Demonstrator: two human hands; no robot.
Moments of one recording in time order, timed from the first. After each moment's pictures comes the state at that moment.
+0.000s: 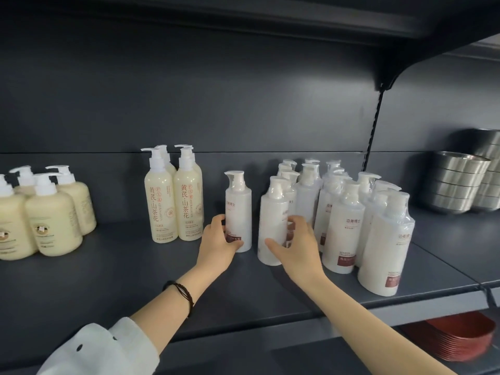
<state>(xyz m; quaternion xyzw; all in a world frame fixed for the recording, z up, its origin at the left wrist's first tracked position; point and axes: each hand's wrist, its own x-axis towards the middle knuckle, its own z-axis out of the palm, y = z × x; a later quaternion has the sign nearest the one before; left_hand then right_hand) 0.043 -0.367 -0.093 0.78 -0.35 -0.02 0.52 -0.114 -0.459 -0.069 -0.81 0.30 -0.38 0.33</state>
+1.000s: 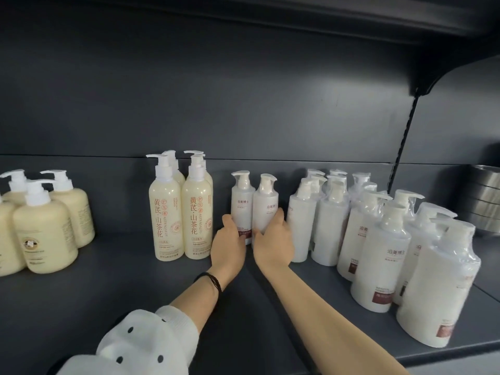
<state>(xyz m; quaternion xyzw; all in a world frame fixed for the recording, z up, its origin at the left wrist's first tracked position) 0.089 -0.413 -0.089 0.83 -0.32 0.07 0.46 0.023 -0.474 -0.073 -0.79 0.39 -0.39 0.28</state>
